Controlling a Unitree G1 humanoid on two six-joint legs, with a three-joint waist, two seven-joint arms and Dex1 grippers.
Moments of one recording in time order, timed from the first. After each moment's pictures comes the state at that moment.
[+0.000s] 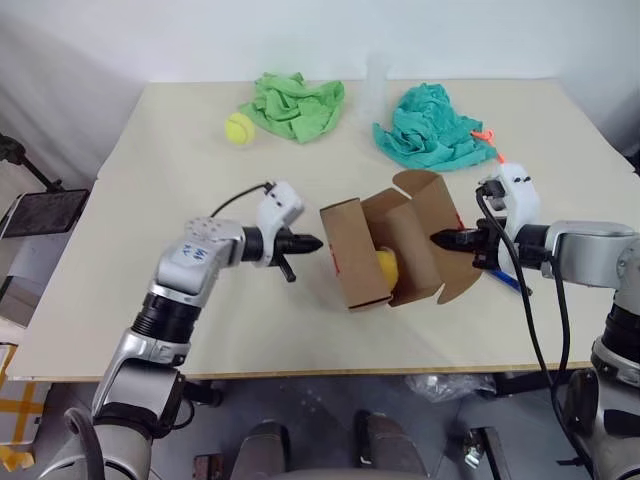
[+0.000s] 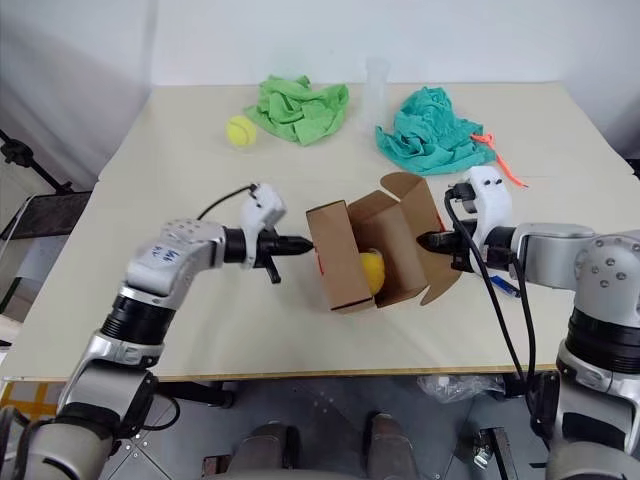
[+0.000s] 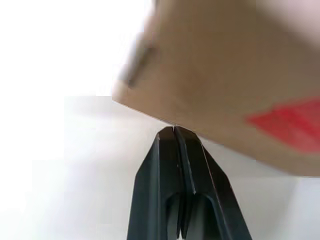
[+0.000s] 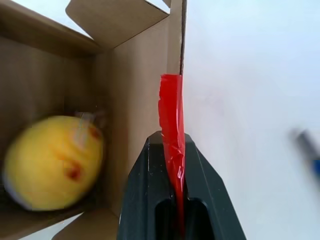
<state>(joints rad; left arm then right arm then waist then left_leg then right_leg) -0.80 0.45 -0.14 0.14 -0.24 0.75 -0.85 -0.73 -0.70 -0.32 -0.23 0.99 1.61 0.11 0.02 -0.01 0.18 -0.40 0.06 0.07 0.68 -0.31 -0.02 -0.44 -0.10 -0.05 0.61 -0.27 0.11</state>
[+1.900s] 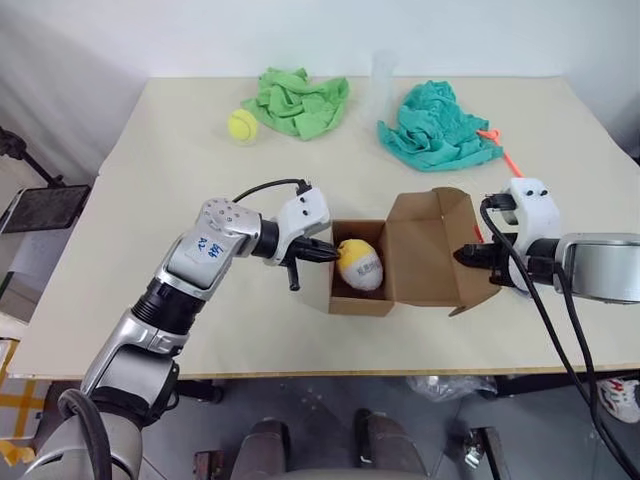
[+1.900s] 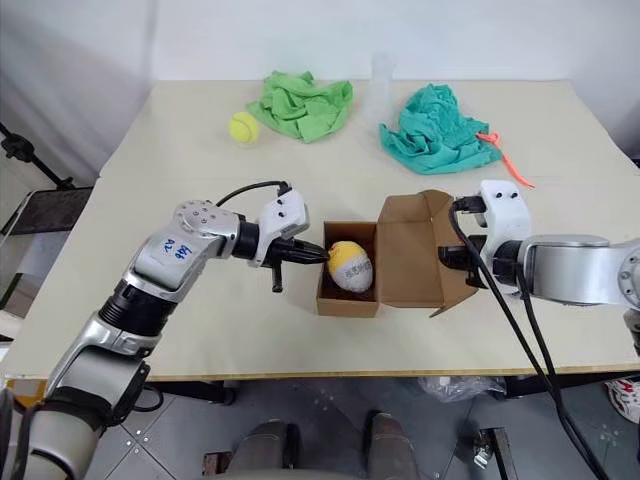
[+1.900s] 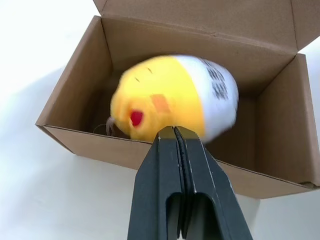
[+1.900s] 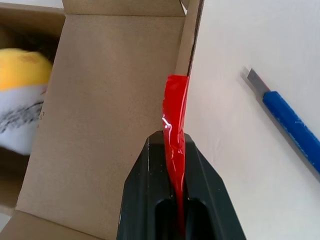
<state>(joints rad) -0.87 0.49 -0.36 0.09 -0.16 0.63 -0.99 -0.58 -1.12 0.02 -0.20 1.95 1.17 -0.66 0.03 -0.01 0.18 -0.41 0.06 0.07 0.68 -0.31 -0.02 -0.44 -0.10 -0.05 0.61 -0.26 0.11</state>
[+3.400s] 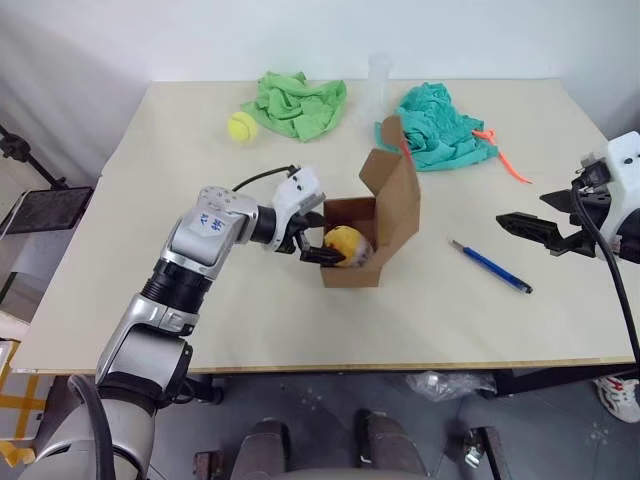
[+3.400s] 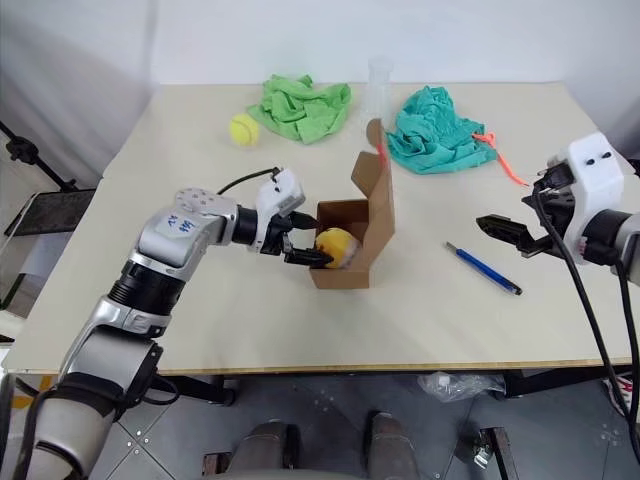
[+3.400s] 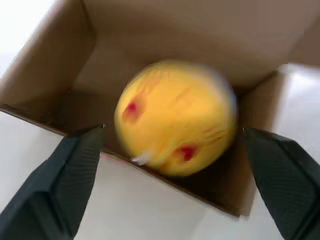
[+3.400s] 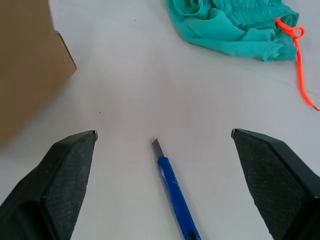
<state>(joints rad) -0.99 0.44 -0.26 0.26 -0.19 0.77 -1.01 -0.42 -1.19 -0.31 -0.22 0.93 1.05 0.42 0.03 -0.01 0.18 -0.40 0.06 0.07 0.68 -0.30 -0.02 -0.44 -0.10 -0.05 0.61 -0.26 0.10</state>
